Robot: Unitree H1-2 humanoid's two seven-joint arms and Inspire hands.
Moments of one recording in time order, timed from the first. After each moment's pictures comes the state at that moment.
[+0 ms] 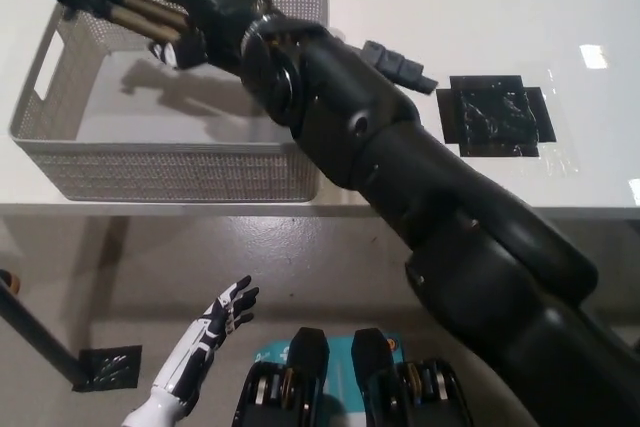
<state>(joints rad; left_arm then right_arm) -0.12 0.15 -0.08 0.44 -0.06 -0.42 -0.26 -1.47 0.21 0.56 1.36 -0.60 -0.08 -0.10</state>
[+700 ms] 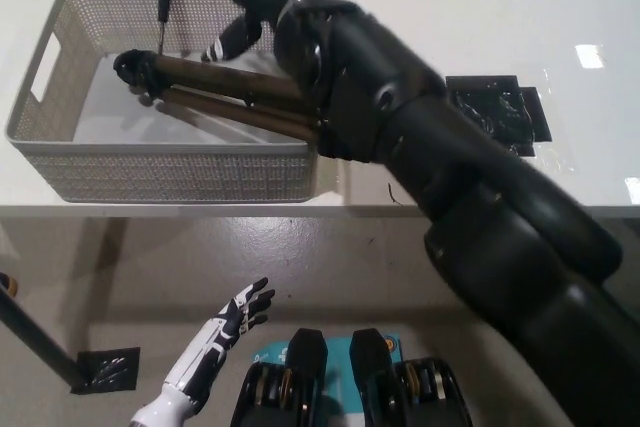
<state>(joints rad) -0.13 0.16 -0.11 0.44 -0.06 -0.42 -0.28 -1.54 0.14 0.47 1.38 -0.57 -0.06 -0.01</state>
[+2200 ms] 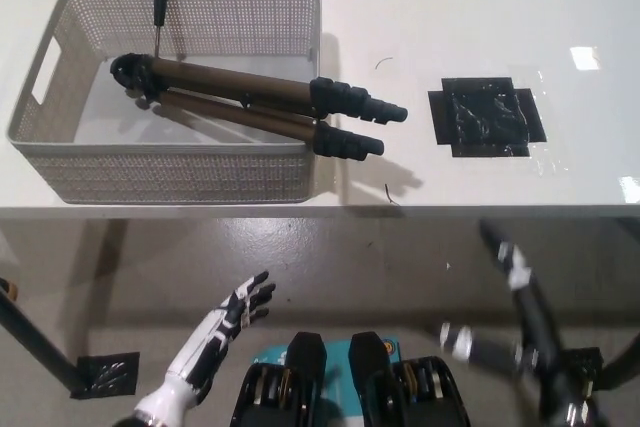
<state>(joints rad) -0.18 0.15 -0.10 0.47 -0.06 -0.40 -0.28 0.04 -0.01 0.09 0.01 -0.30 -0.21 0.02</state>
